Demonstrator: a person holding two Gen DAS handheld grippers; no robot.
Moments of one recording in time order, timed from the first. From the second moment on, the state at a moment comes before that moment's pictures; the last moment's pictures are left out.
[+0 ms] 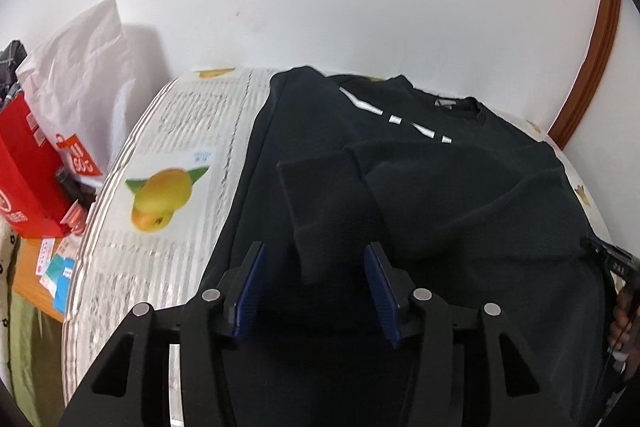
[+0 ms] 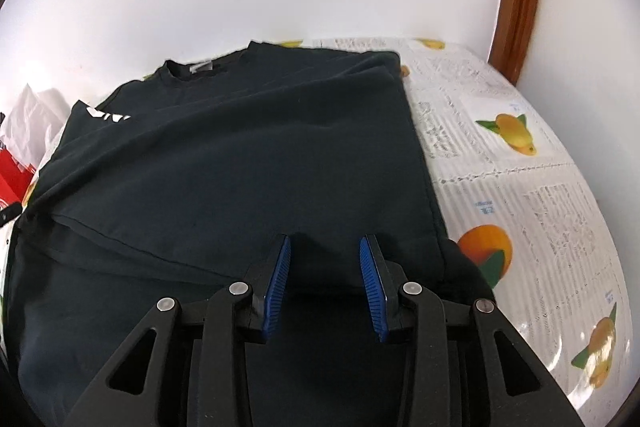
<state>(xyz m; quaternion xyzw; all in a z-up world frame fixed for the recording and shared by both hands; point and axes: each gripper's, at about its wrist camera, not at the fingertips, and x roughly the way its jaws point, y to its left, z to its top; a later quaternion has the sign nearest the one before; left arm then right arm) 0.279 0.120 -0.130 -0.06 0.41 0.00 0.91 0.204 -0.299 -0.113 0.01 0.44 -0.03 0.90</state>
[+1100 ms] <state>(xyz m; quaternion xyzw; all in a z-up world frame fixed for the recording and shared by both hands) 0.166 0.084 -0.083 -0.04 0.37 0.00 0.93 0.057 -0.301 -0.037 -0.04 0.37 -0.14 0.92</state>
